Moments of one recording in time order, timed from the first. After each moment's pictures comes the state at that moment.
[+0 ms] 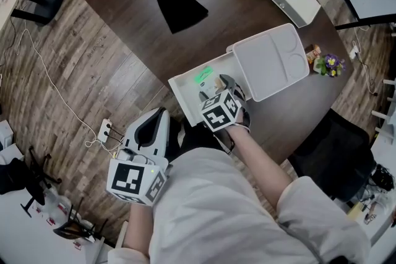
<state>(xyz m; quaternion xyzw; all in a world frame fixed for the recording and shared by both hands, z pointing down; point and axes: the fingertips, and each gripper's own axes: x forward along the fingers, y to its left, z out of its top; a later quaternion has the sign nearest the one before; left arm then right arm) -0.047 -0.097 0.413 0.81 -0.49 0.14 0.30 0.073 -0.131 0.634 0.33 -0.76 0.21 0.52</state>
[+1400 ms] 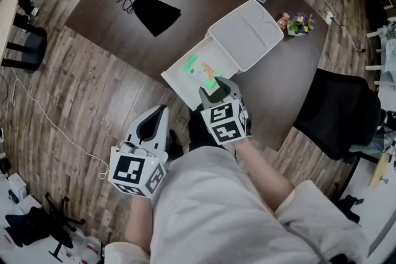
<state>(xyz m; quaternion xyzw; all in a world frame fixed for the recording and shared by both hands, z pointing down) -0.051 -0.049 0.393 0.88 -0.38 0.13 0.25 0.072 -0.077 0.515 0.52 -0.74 0.21 0.37</state>
